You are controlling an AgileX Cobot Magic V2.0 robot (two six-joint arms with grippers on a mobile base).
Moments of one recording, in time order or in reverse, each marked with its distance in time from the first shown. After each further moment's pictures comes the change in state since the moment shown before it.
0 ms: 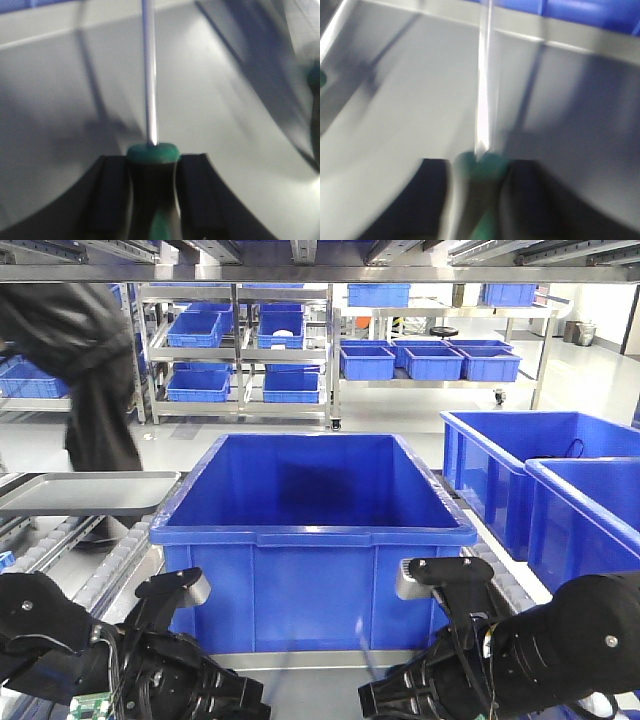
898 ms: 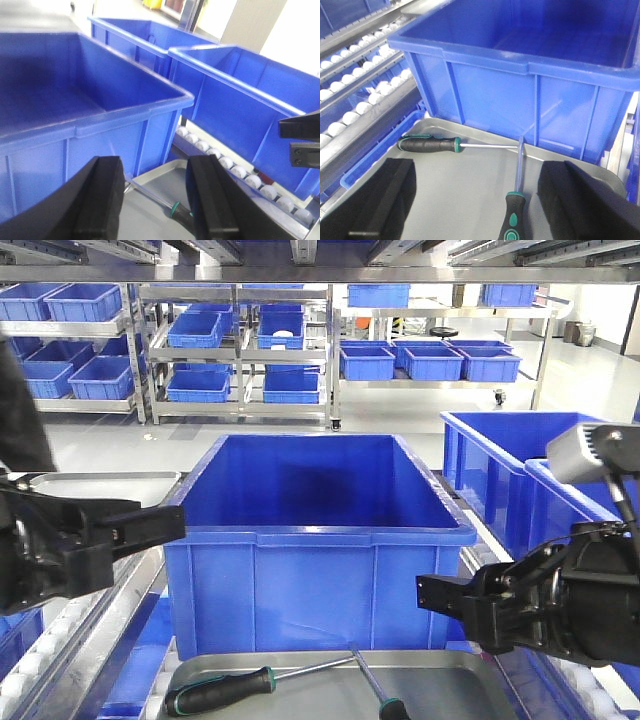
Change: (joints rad) left arm 0.000 -0.532 0.000 0.000 -0.216 0.075; right arm 0.000 -0.415 0.000 -0.036 -0.062 0.000
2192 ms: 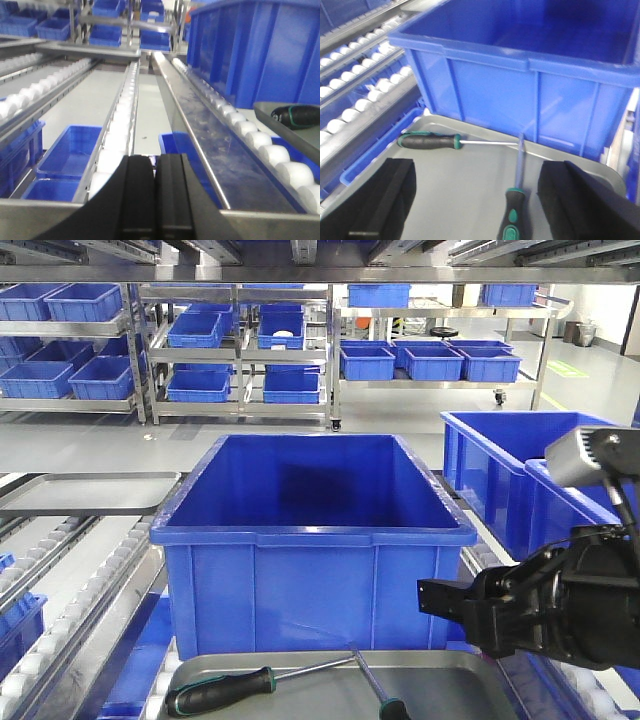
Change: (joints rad) left arm 0.383 -1.047 1.089 0.747 -0.276 -0.591; right arm 0.000 0.000 0.000 -0.001 0.011 0.000
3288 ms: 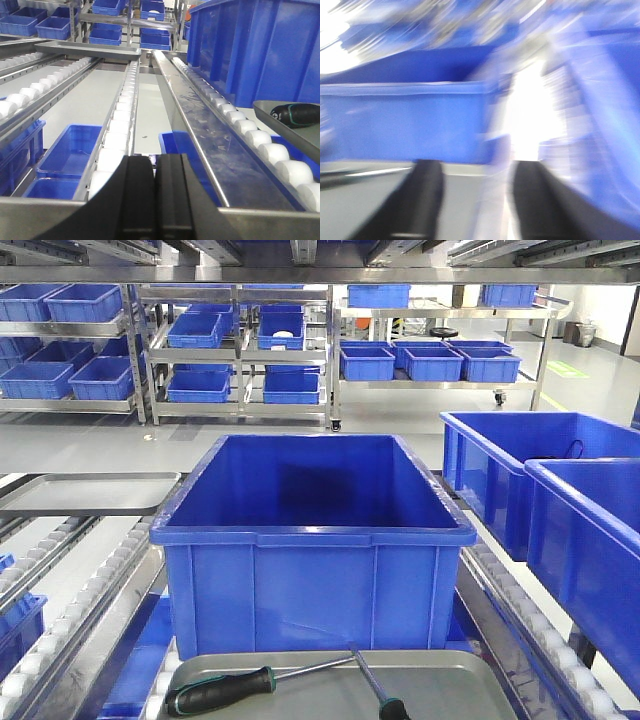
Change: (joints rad) left arm 0.000 0.000 0.000 0.002 0.004 0.000; right arm -0.346 -0.670 0.556 -0.120 -0.215 0.001
